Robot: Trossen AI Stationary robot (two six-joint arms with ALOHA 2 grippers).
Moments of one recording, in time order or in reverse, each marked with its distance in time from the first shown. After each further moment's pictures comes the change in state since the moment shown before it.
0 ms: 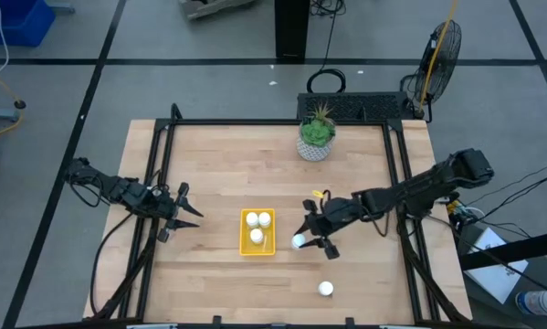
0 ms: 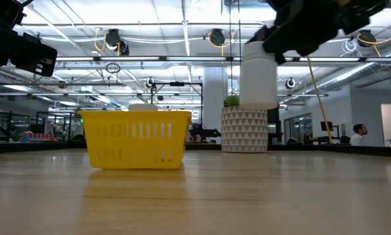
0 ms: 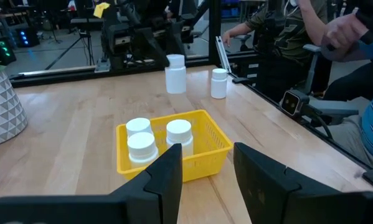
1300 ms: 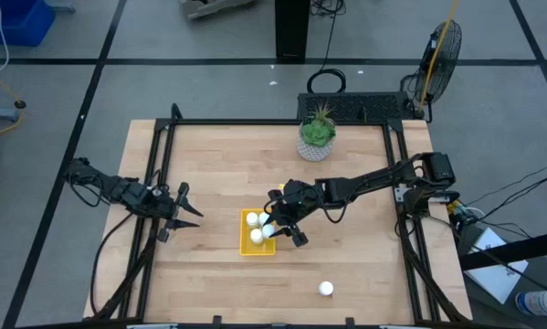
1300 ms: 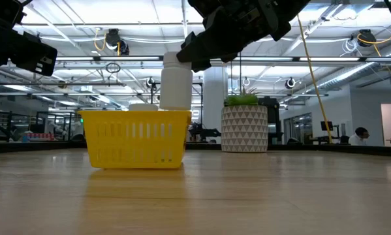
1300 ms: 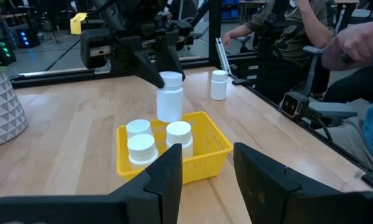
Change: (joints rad) left arm 0.000 0.000 0.000 0.005 0.000 -0.002; right arm -0.173 0.339 0.396 -0.106 -0.193 -0.227
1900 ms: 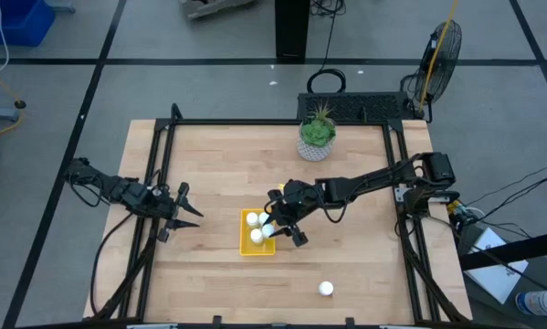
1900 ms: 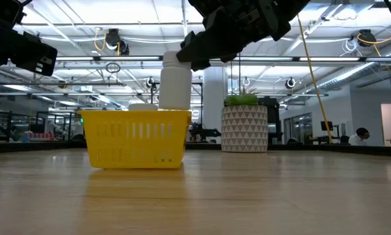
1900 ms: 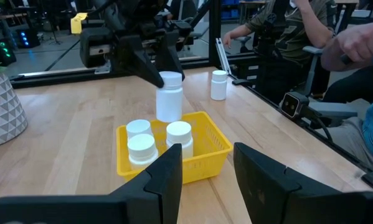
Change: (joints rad) left arm 0.000 0.000 0.000 0.000 0.000 0.000; right arm 0.000 0.000 0.000 0.004 0.000 -0.022
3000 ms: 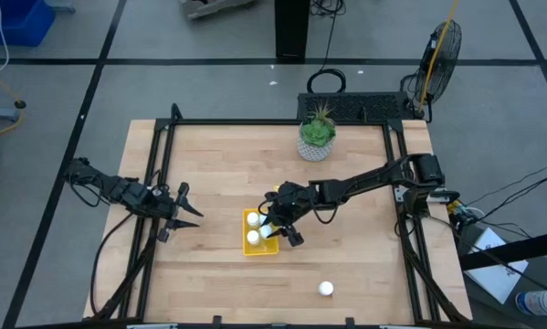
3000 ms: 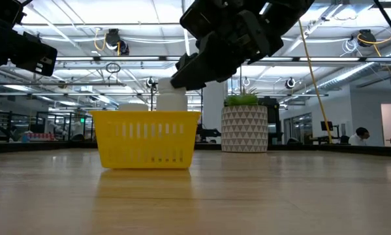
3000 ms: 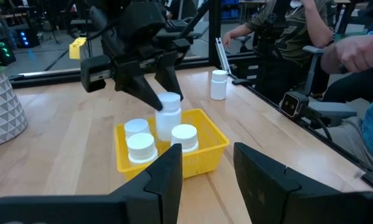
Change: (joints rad) left arm 0.000 0.000 0.000 -0.001 0.000 0.000; right arm -0.017 0.091 0.003 0.039 -0.024 0.023
